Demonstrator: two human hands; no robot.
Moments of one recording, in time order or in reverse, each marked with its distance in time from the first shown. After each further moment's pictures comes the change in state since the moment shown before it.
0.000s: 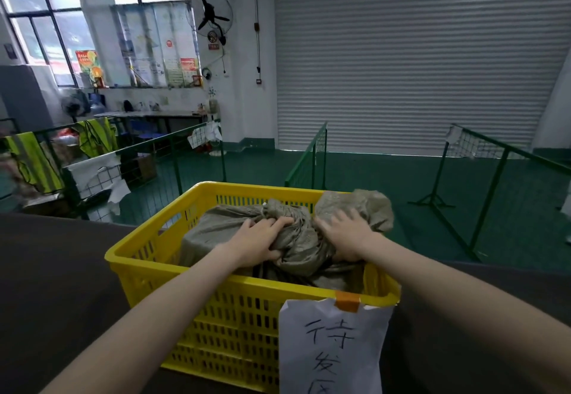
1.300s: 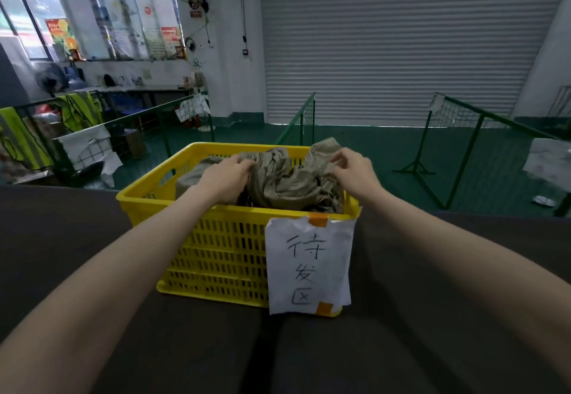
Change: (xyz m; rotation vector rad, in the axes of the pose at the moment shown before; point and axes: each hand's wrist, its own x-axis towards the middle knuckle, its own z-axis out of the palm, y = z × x) left_hand -0.063 0.018 -0.042 0.087 0.131 -0.198; right_hand -0.105 0.004 -0.023 1.114 0.538 0.386
